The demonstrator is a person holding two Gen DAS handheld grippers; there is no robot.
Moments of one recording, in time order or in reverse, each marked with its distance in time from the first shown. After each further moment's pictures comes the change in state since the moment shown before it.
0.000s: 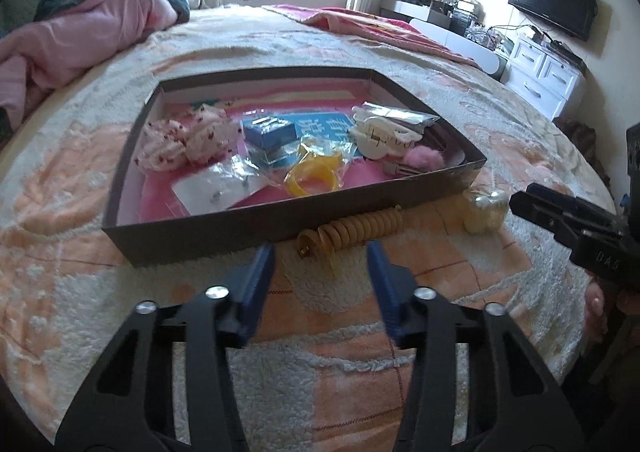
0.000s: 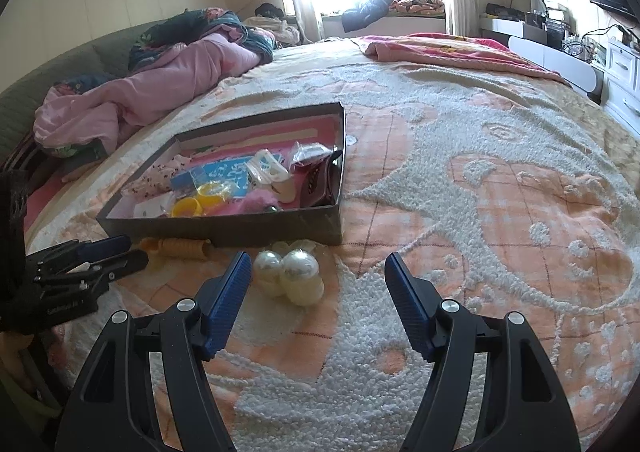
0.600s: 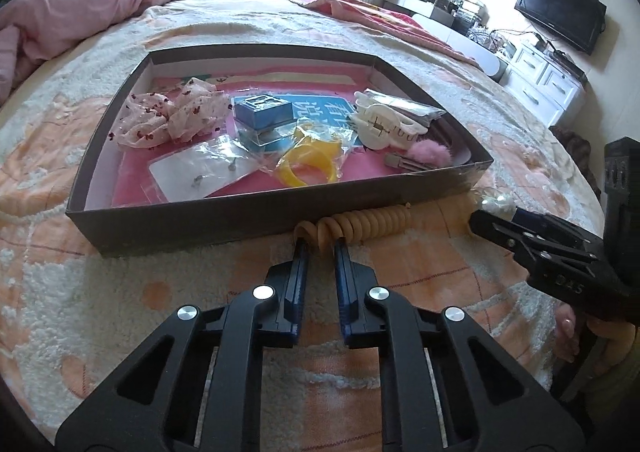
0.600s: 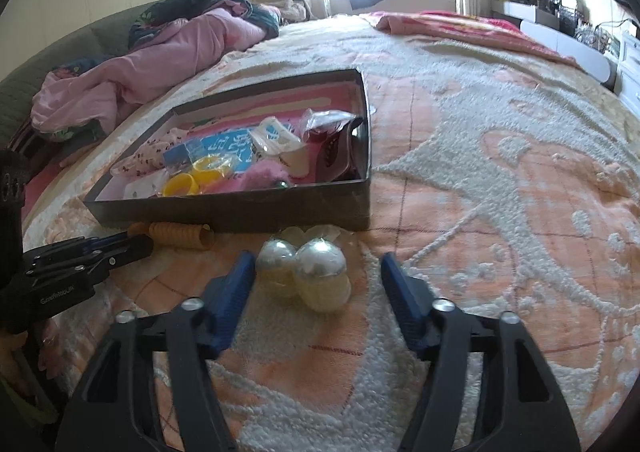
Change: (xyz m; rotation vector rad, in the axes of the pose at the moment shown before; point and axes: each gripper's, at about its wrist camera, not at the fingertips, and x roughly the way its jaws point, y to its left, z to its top) left arm 0.016 0.003 0.003 -0.051 0.041 -0.042; right arm 0.038 0.010 -0.001 0.002 0.090 0.041
